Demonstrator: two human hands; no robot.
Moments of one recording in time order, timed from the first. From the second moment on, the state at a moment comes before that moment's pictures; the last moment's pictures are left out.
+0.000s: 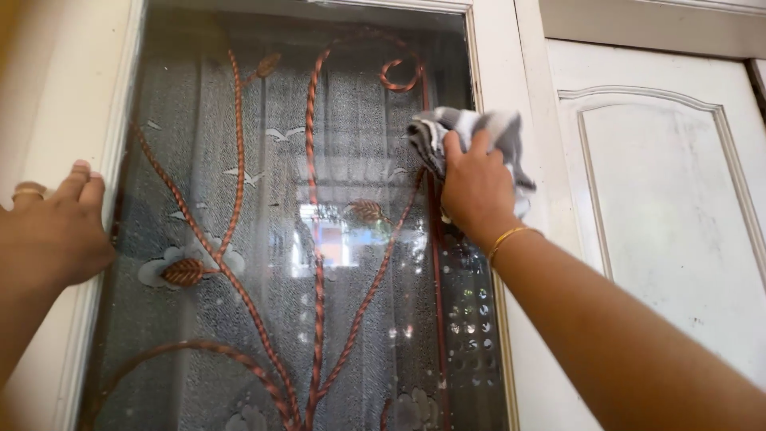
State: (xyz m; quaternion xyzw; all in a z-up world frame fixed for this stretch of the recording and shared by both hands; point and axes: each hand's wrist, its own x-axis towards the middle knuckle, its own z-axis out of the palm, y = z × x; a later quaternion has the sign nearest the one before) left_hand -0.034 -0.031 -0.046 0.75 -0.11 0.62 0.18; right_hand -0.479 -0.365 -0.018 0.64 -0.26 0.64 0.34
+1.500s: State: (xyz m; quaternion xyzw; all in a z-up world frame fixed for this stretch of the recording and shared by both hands) left_hand -0.112 0.015 -0.064 0.81 -0.22 0.54 0.09; right_hand -0.185 -0.100 -0.093 0.72 -0.05 0.67 0.18
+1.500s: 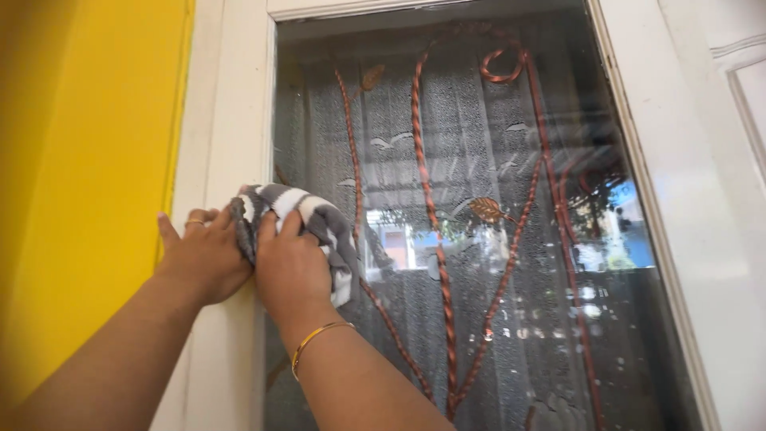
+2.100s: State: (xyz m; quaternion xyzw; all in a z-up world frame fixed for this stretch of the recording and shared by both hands) left_hand -0.129 -0.024 -0.133 0.65 -0.22 0.70 0.18; right_hand -0.262 -0.186 -0.105 0.67 -0.03 0.65 0.35
